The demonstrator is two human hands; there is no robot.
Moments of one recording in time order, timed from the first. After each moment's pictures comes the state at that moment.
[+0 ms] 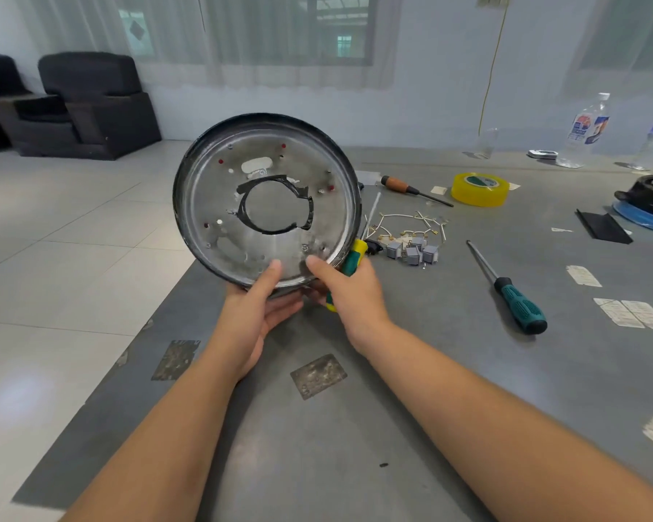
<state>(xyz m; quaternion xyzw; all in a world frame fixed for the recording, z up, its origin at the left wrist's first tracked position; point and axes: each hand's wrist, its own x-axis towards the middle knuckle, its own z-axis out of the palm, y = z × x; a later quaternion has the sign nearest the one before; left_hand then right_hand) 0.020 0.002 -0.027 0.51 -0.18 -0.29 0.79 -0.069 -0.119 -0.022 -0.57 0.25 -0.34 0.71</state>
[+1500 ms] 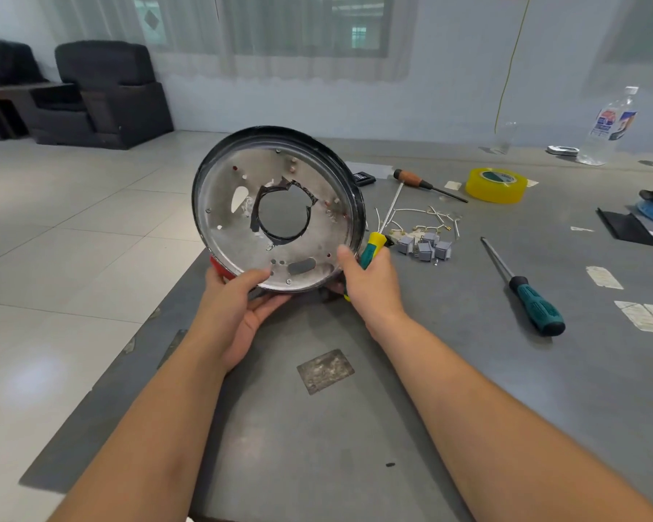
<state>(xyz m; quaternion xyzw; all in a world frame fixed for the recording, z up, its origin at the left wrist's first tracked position) 0.044 0.021 -0.028 0.46 -0.11 -0.29 0.83 -0.060 -0.147 -0.036 -0.66 0.36 -0.36 0.54</state>
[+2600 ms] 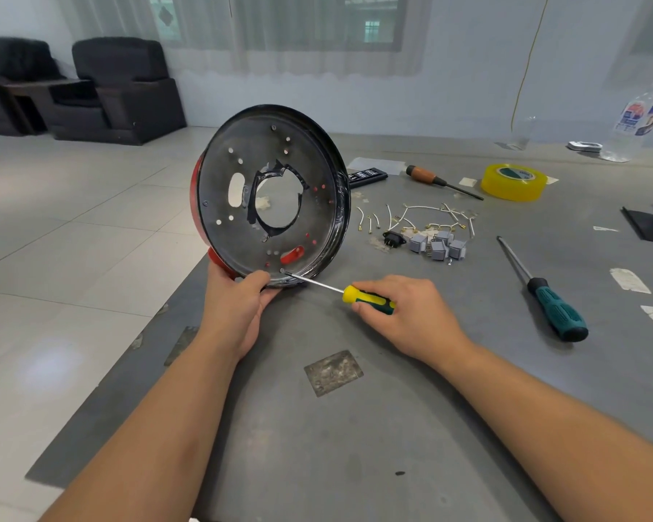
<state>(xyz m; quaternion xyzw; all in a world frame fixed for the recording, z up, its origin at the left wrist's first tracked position) 0.051 0.011 -0.036 0.49 -0.14 -0.19 0.84 -0.131 -0.156 -0.037 -0.93 0.14 -0.30 0.19</state>
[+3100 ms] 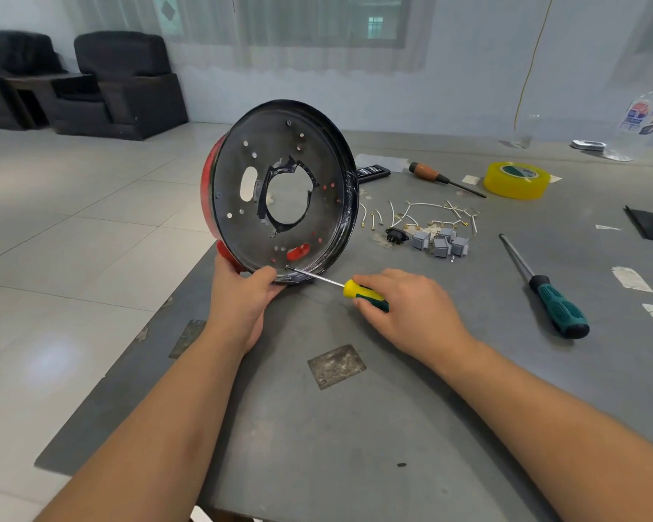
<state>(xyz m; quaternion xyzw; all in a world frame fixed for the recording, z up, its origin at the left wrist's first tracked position) 0.046 0.011 -0.036 0.52 -0.17 -0.17 0.82 -0.134 -0.141 -0.026 -0.95 0.13 -0.29 0.07</state>
